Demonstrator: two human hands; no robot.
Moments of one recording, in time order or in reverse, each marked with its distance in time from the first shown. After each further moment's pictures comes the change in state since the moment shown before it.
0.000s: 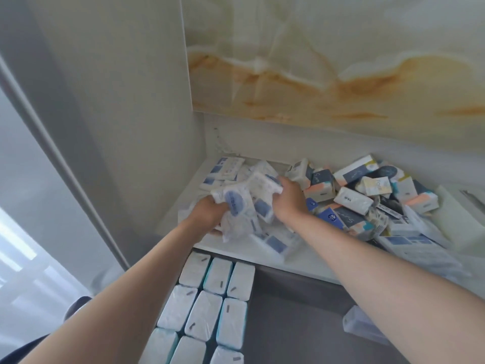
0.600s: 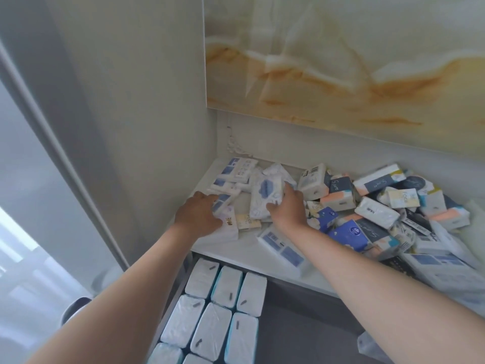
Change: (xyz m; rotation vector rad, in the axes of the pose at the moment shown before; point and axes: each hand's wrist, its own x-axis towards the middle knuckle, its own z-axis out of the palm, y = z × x) left_hand 0.053 -0.037 -0.049 0.948 0.158 0.208; right_hand 0.023 -0.003 0.057 0.058 0.030 0.053
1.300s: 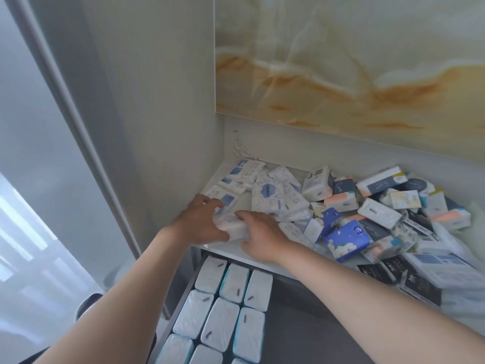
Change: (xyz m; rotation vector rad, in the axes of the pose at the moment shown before) left_hand -0.039 -0.016 -0.024 -0.175 -0.134 0.061; right_hand -0.063 -0.018 0.022 -0.371 -0.440 -0.508
